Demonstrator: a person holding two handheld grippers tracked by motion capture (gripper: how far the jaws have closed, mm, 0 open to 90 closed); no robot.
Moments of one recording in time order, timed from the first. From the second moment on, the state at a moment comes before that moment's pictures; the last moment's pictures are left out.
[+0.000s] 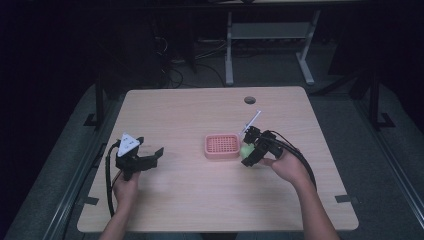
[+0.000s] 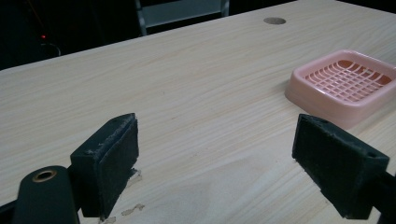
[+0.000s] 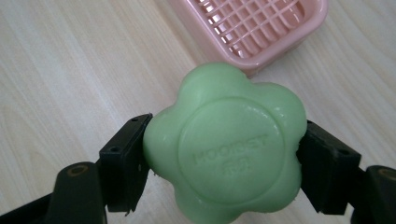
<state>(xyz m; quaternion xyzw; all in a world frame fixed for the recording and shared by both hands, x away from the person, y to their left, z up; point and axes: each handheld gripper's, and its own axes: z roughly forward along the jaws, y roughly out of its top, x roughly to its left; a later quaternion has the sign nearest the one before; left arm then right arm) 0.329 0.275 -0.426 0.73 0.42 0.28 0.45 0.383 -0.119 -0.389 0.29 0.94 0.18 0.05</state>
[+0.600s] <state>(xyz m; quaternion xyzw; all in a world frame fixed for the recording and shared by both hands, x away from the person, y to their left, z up) 0.329 0.275 -0.426 0.73 0.42 0.28 0.45 0.402 -0.108 -0.384 0.29 0.94 0.18 0.04</state>
